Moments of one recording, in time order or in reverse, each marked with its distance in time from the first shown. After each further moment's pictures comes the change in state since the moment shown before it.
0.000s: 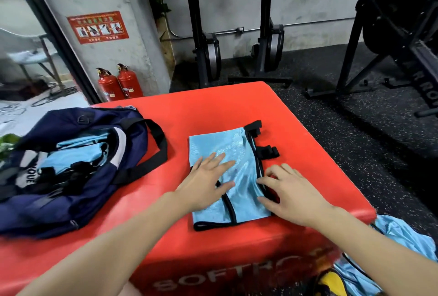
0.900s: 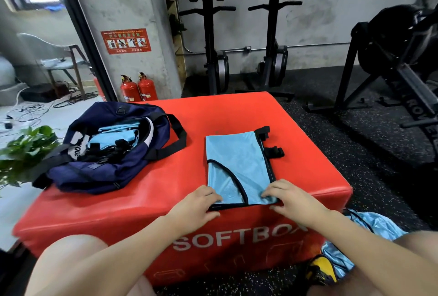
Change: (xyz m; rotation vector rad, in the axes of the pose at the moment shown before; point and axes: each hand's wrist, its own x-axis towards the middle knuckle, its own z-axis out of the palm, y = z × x) left_hand -0.148 0.026 0.014 -0.061 0.046 0.094; right_hand -0.072 -0.027 0.010 0.219 -0.119 -0.095
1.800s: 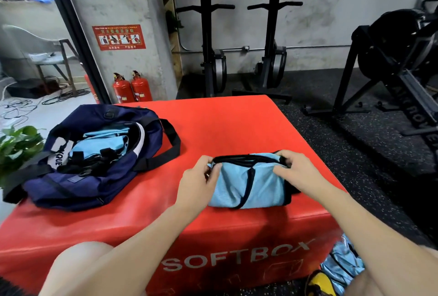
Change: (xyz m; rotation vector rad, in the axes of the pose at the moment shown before) left_hand 0.080 0.014 -0.031 -0.399 0.613 -0.347; right_hand 0.073 0.013 -0.073 0.538 0.265 0.394
